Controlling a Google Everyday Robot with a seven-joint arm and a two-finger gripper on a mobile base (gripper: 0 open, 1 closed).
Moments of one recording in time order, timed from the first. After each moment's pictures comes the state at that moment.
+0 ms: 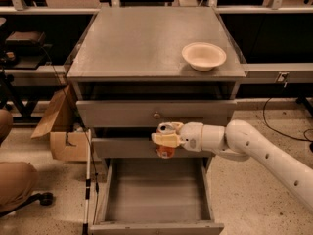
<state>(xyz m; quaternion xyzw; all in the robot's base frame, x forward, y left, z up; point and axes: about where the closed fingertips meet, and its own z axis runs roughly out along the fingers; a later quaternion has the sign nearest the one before) 0.598 -0.021 0.664 -0.35 0.70 0.43 0.45</state>
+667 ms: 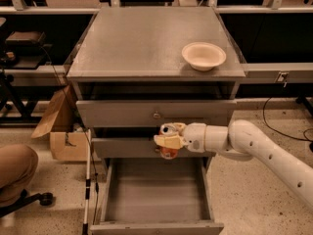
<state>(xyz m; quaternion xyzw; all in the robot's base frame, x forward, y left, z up) 0.591 -0.028 0.665 -0.37 0.69 0.43 0.45</state>
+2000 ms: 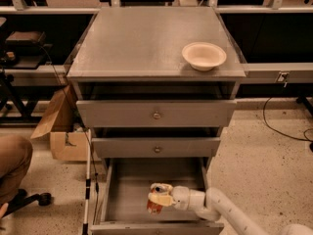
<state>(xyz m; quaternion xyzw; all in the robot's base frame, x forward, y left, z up) 0.531 0.000 0.349 -0.27 0.64 0.60 0.41</state>
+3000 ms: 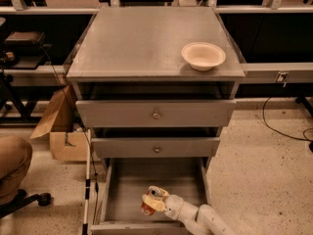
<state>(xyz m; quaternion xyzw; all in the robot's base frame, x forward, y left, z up) 0.536 0.022 0.303 -0.18 0.66 0.55 0.48</state>
